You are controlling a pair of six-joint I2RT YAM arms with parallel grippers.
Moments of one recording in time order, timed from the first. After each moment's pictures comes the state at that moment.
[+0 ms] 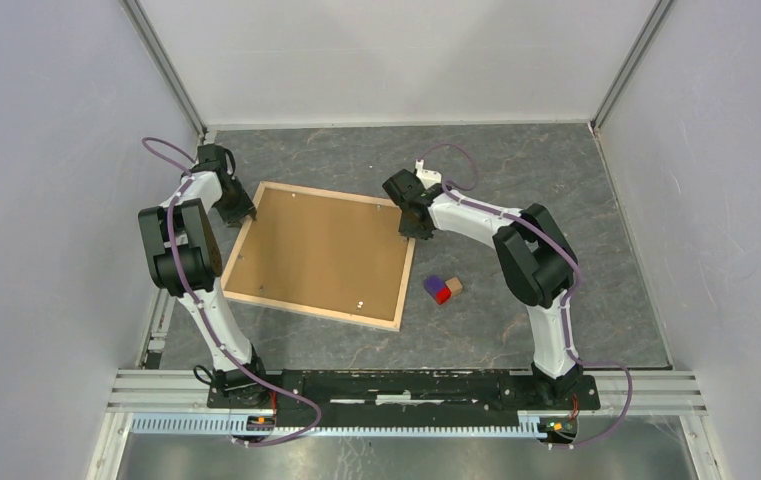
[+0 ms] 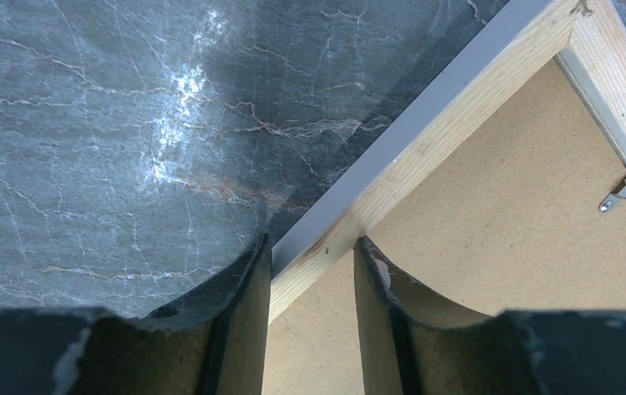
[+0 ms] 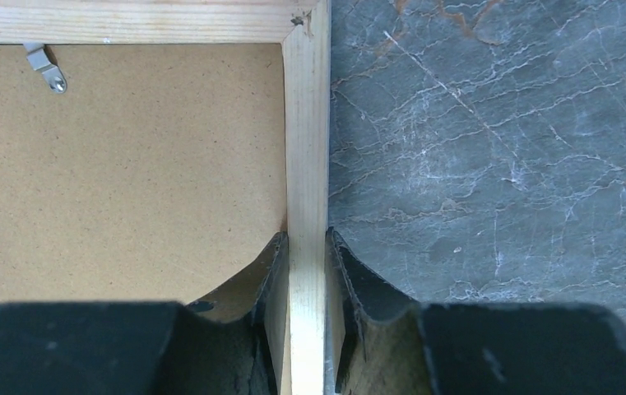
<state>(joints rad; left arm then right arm) 0.22 2.00 1.43 -0.59 -0.01 -0.34 0.69 2.07 1.51 -0.58 0.35 0.81</state>
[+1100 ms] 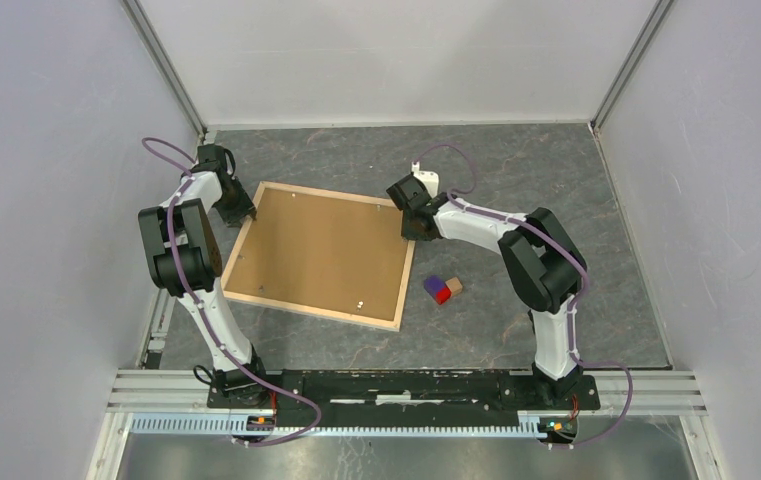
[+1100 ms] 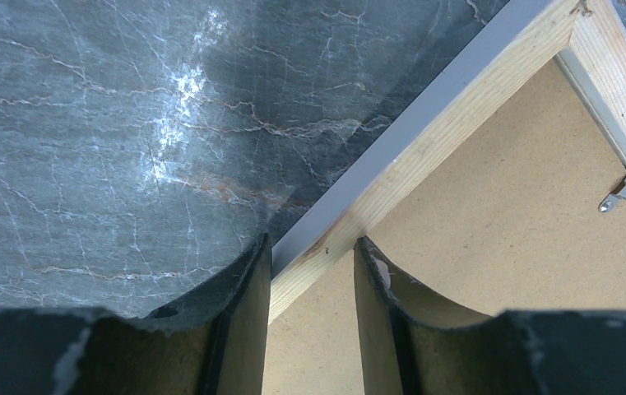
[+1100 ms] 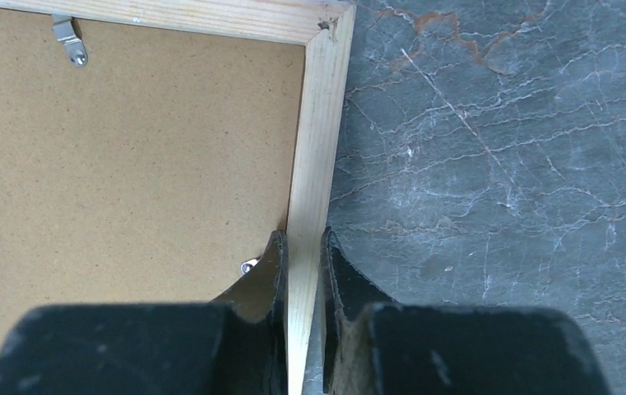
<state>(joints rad) 0.22 2.00 1.42 -0.58 -0.01 -0.34 0.70 2.01 1.38 -0.42 0.36 0.69</state>
